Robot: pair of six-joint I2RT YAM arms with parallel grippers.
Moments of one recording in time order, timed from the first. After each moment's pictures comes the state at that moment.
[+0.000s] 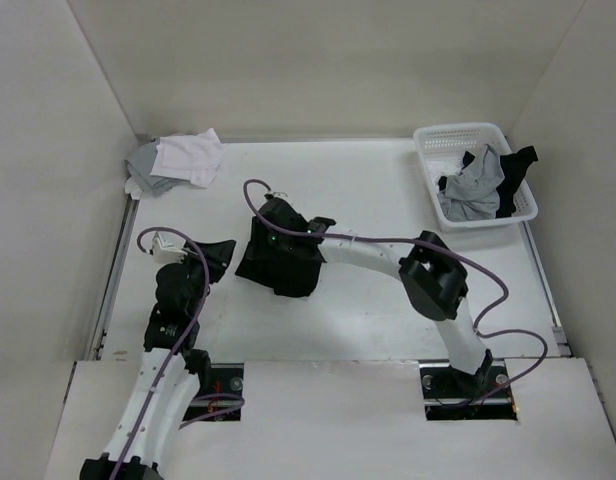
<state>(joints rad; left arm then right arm) -0.09 0.48 0.26 0.05 0.05 -1.05 0.98 2.15 1.72 -0.31 0.06 0.84</state>
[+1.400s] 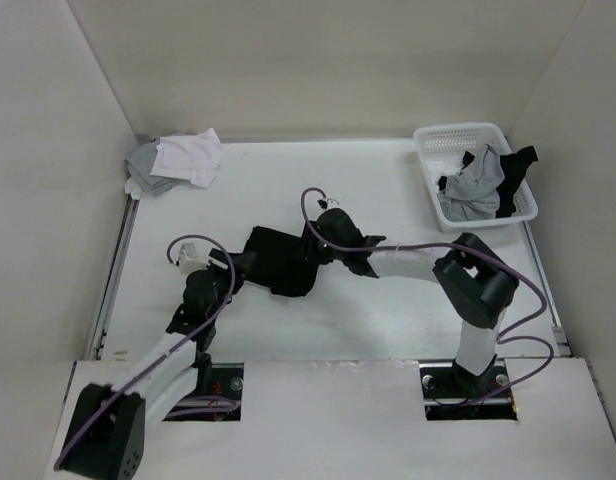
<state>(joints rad) -0.28 0.91 0.06 0.53 -0.08 -1.12 0.82 1.89 1.09 0.17 -0.02 0.80</state>
